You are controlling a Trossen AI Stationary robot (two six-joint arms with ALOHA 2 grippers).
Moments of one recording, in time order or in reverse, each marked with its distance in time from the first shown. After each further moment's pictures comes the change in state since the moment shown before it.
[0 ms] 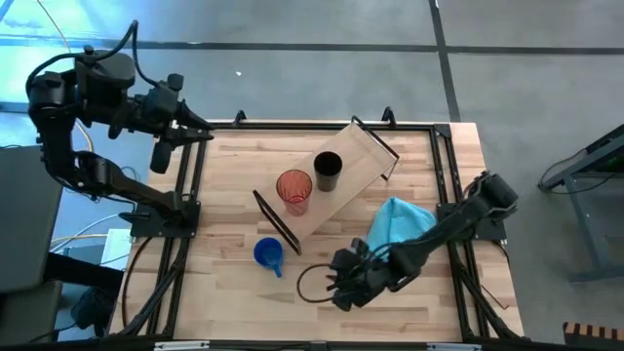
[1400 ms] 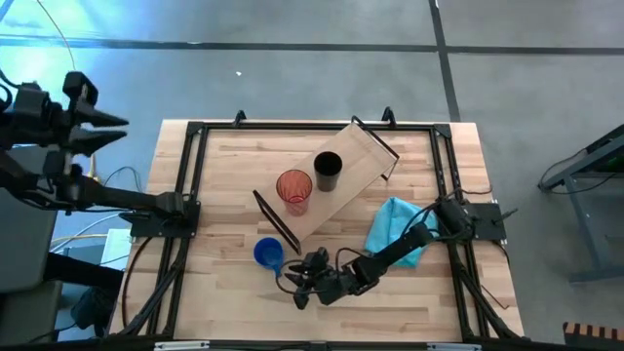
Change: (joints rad) left arm 0.000 -0.315 -0.016 0.120 0.026 -0.071; right arm -0.089 0.391 0.002 0.803 0.176 -0.042
